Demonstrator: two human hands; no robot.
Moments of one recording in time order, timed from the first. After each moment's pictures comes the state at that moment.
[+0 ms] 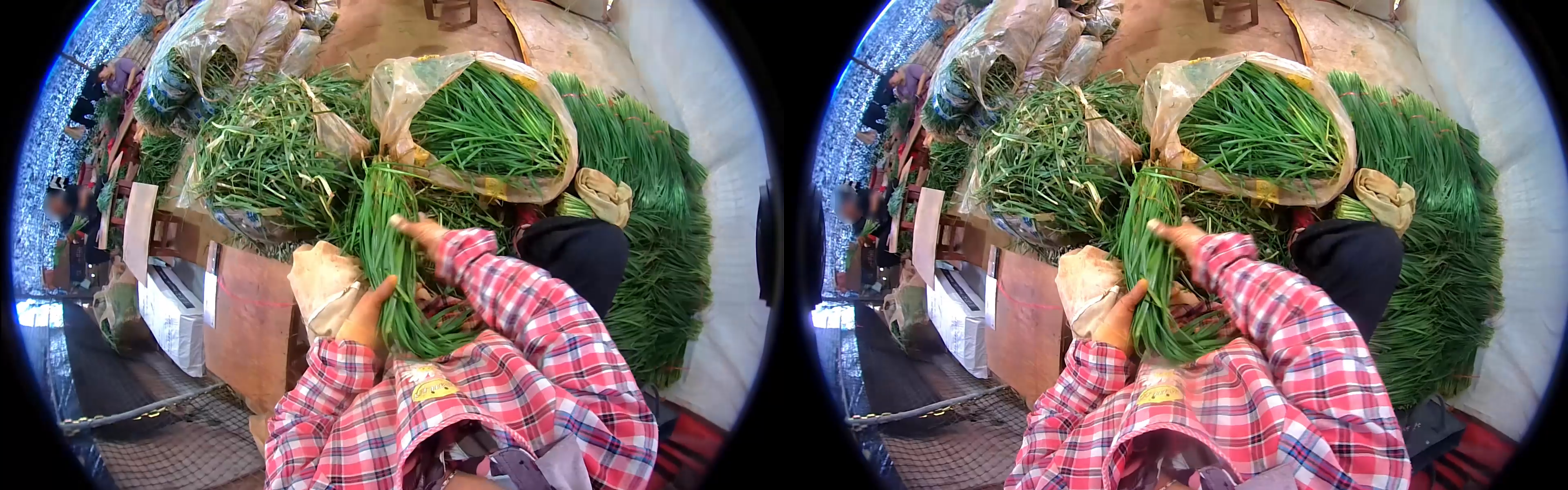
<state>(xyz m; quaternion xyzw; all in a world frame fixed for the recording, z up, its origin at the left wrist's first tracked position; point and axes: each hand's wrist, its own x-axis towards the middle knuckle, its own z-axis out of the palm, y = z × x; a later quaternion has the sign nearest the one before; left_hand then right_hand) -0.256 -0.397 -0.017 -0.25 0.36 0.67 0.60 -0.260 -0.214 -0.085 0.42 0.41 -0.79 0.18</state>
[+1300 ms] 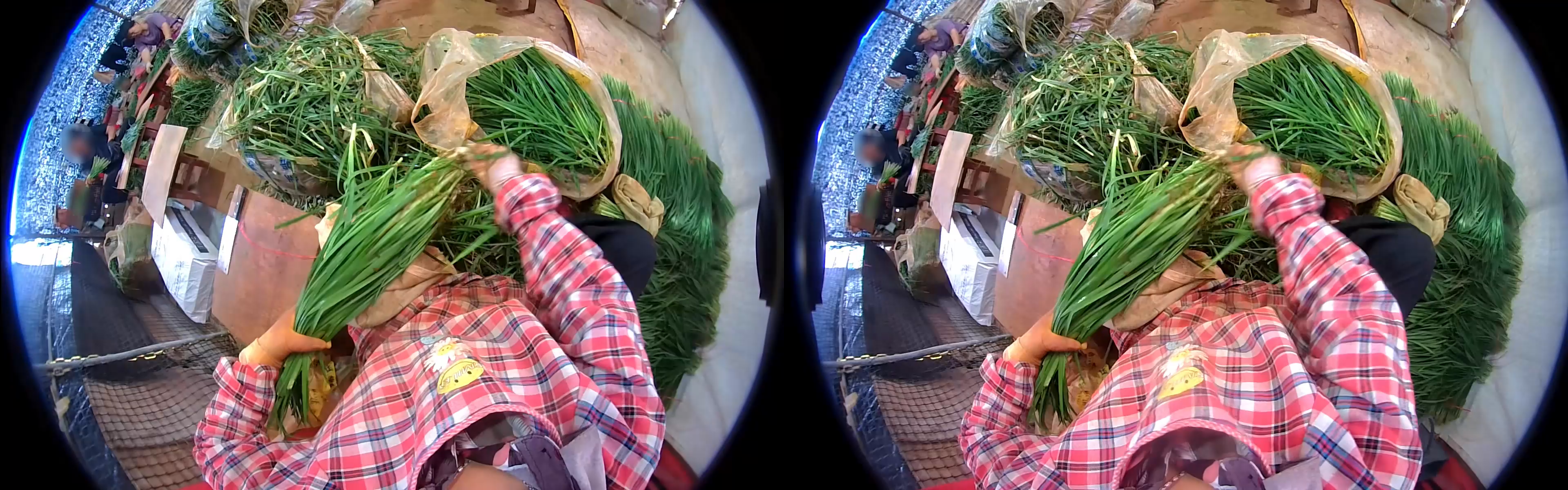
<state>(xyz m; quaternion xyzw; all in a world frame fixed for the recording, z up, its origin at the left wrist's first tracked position) -0.282 -0.565 0.072 0.04 0.71 0.45 0.54 -0.286 -0.159 -0.128 0.05 0.85 -0.52 0.10</state>
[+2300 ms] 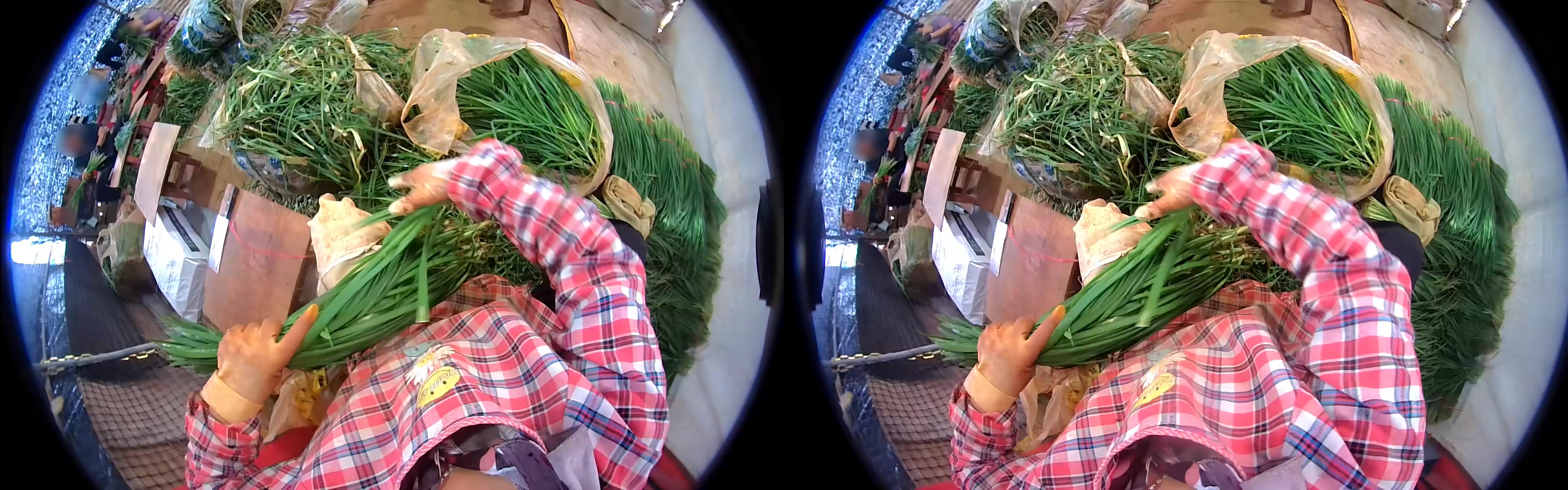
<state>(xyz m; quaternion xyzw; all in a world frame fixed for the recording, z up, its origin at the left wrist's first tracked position) -0.249 -0.521 0.167 0.52 0.83 -0.21 0.07 -0.325 -0.202 -0.027 -0.13 0.85 -0.38 0.33</state>
